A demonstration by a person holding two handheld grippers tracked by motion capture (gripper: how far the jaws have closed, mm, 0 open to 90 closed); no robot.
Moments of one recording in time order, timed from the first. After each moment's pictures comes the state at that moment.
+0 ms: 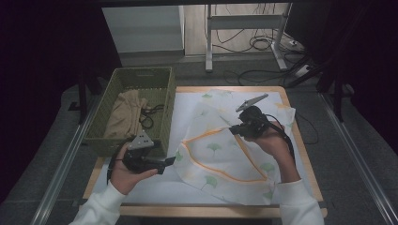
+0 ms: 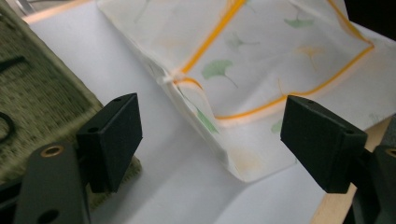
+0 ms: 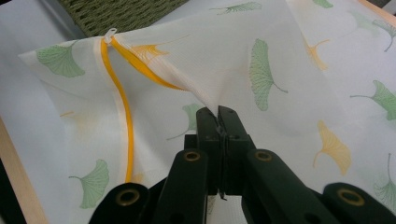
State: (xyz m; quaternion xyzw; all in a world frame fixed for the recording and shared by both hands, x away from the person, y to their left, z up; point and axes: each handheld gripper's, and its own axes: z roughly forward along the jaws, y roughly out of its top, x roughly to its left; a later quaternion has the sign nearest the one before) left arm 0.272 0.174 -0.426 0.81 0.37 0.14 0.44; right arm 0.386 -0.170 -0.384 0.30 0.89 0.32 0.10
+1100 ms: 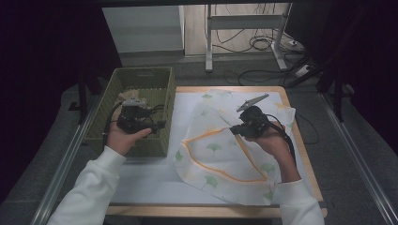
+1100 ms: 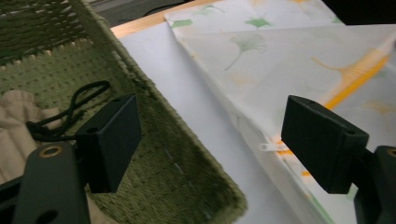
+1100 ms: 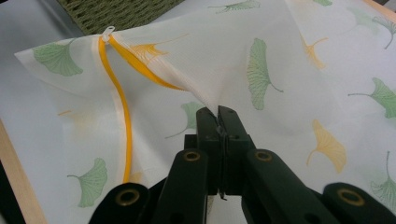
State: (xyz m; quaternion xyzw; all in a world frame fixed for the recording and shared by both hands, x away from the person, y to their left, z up) left arm 0.363 0.207 -0.397 0.78 0.44 0.16 0.42; right arm 0.388 -0.173 -0.386 0.31 0.89 0.32 0.10
